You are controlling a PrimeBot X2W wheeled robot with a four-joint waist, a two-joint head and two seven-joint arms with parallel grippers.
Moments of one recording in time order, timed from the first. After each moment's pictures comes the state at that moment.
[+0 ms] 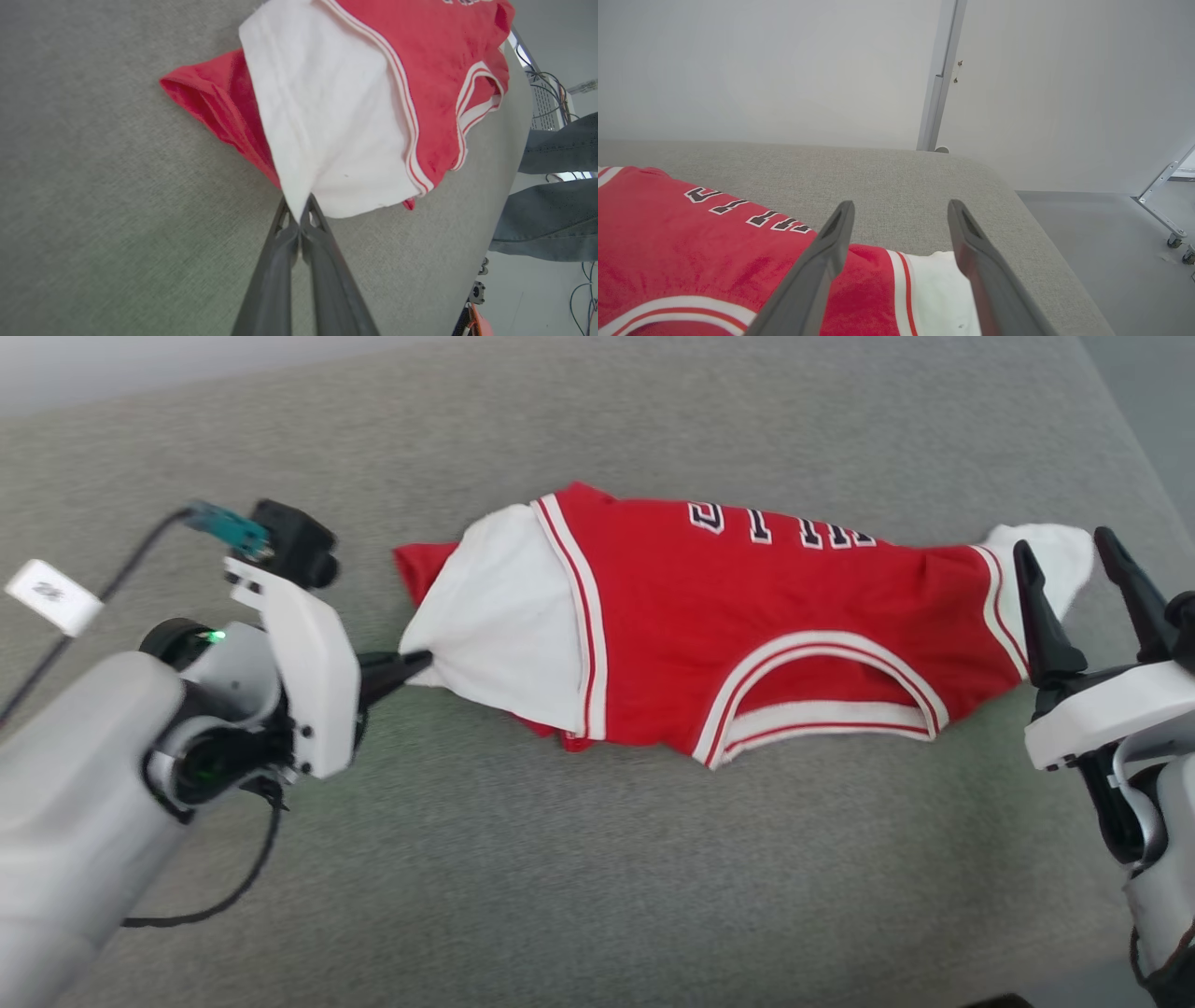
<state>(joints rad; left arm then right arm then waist) -0.85 0.70 -0.90 0.30 -1.21 -0.13 0.56 -0.46 -0.34 0.07 0.42 0.33 0.13 -0.21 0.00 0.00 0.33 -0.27</state>
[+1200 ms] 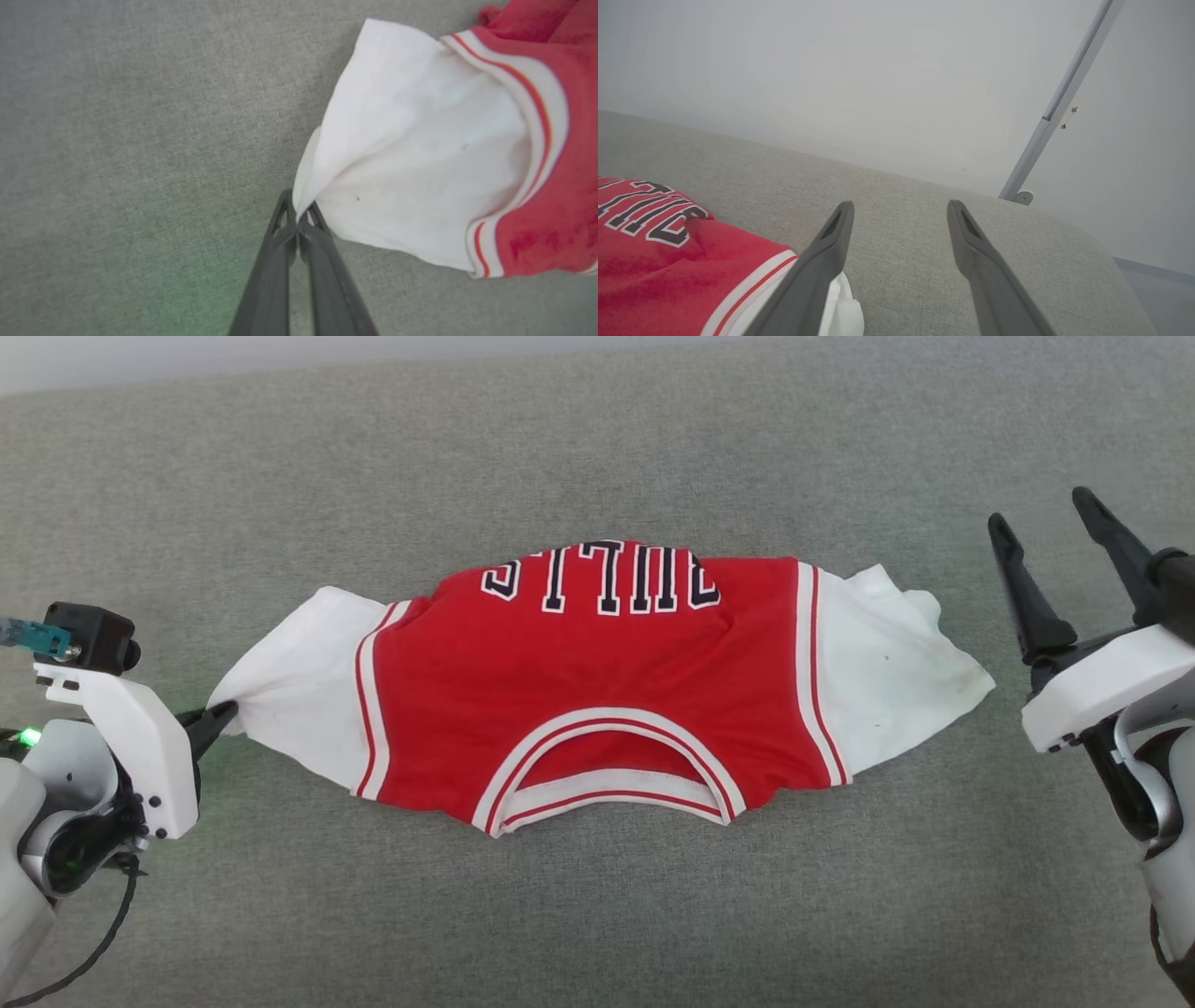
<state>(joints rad) -0.71 0.84 -0.88 0.52 -1.17 -0.12 0.28 -0.48 -0.41 0.15 0.27 0.32 0.13 -0.07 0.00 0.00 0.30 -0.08</state>
